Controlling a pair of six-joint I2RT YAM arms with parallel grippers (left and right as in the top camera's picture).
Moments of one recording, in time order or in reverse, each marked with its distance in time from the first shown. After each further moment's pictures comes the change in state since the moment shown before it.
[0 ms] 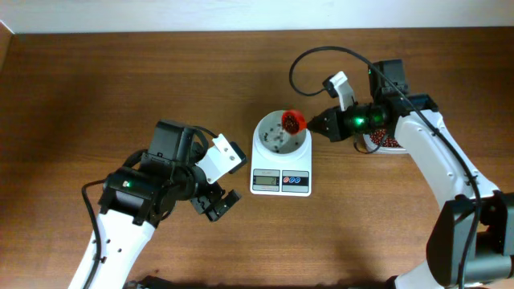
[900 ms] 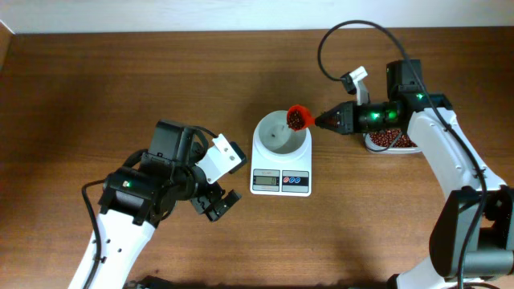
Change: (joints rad) left arm 0.000 0.000 0.000 0.000 0.000 0.000; right arm -0.092 0.029 0.000 -0.001 -0.159 0.167
